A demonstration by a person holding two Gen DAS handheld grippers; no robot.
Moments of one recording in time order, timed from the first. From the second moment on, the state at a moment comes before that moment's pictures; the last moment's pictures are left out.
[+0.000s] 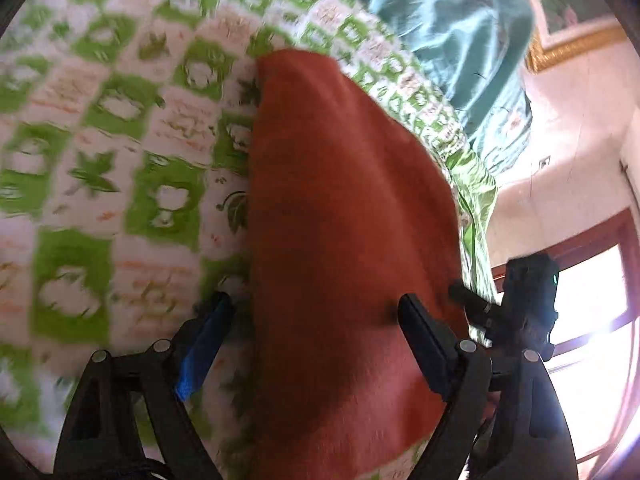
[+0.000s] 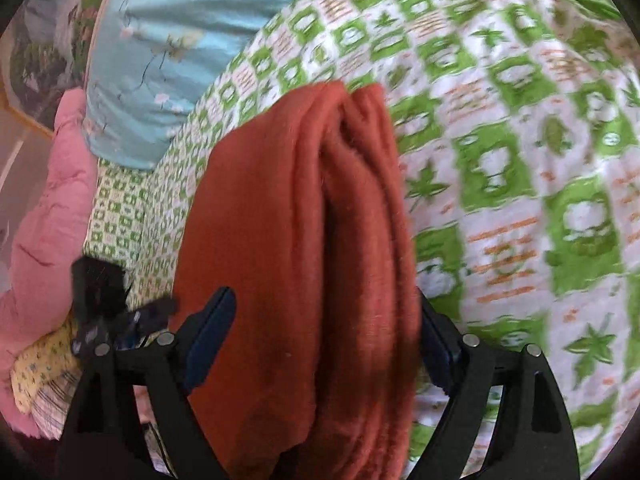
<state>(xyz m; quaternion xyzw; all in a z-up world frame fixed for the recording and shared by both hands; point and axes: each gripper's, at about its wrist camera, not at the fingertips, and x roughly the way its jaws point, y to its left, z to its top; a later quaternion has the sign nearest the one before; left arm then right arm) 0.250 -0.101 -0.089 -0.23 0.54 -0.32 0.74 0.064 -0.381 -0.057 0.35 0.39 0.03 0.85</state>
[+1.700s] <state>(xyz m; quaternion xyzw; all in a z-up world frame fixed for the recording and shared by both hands) 0.339 0.127 -0.037 -0.27 0.42 -0.22 0.83 0.056 -0.190 -0.012 0.27 0.34 0.12 0.89</state>
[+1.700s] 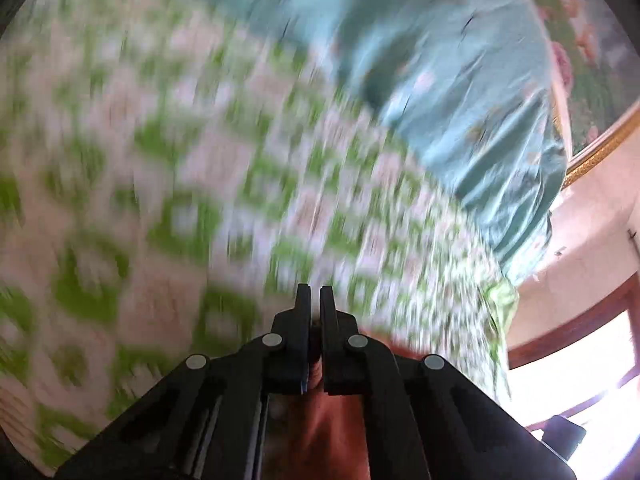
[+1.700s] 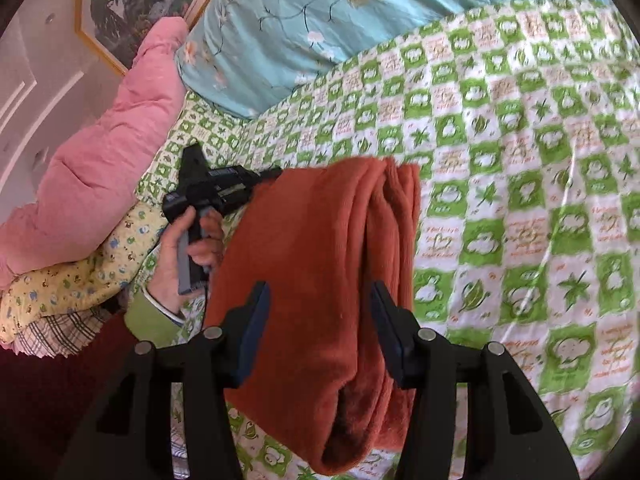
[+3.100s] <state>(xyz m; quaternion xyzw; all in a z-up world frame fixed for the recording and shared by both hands) 0.140 0.093 -0.062 -0.16 0.50 -0.16 0.84 0.086 -0.199 -0.068 0.25 0.42 0.04 0.87</state>
